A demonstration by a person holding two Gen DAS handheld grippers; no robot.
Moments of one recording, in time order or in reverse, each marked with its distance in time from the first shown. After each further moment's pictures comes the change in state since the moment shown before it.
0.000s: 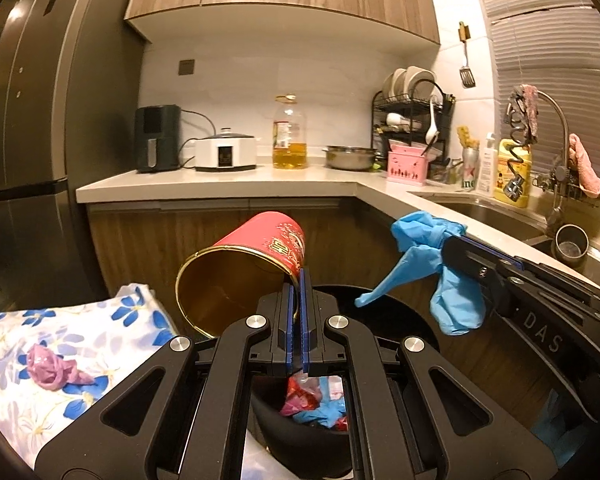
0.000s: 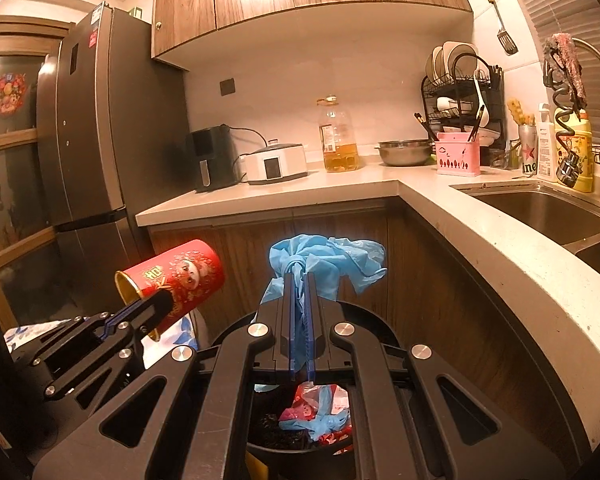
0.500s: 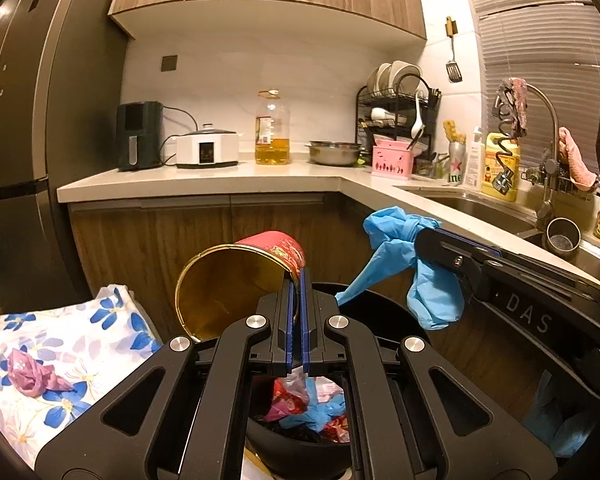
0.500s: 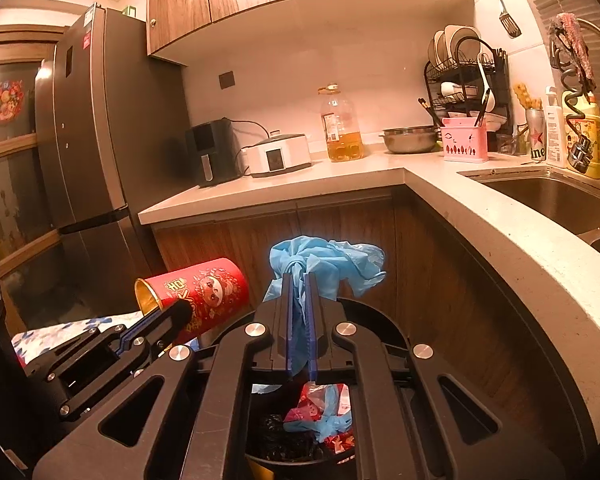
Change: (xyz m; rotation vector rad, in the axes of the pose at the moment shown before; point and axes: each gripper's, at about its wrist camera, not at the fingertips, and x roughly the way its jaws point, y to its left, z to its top) left arm 0.021 -0.006 -0.004 0.010 0.012 -0.061; right arm 0.019 -0.009 0.003 0.030 0.036 0.030
